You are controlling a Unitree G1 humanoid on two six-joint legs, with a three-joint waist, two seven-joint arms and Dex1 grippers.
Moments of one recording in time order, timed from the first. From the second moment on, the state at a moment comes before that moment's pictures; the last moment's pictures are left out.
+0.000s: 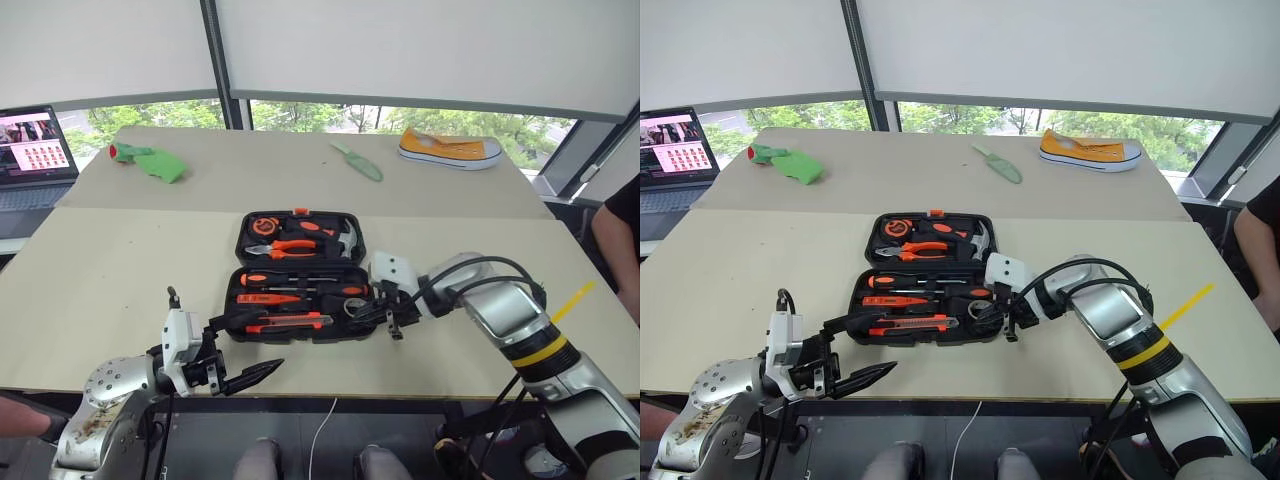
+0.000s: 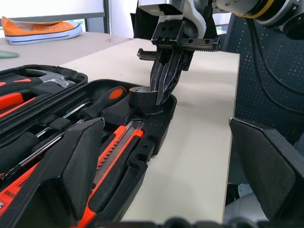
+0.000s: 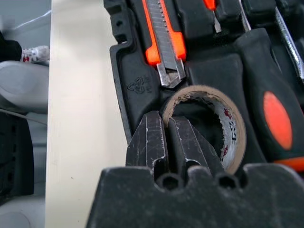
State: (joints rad) left arm 0.10 0.58 0.12 -0.31 -0.55 0.09 -1.11; right arm -0.73 -0.66 0.46 -0.04 0.19 0.67 1.22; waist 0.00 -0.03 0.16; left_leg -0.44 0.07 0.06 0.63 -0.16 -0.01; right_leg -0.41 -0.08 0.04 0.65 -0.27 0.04
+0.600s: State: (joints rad) left arm 0.08 0.62 0.24 -0.18 -0.55 0.07 -1.07; right arm -0.77 -0.77 0.28 -0.09 0.37 0.74 1.38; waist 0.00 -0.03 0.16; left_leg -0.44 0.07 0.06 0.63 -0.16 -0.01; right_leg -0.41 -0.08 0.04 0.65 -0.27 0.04
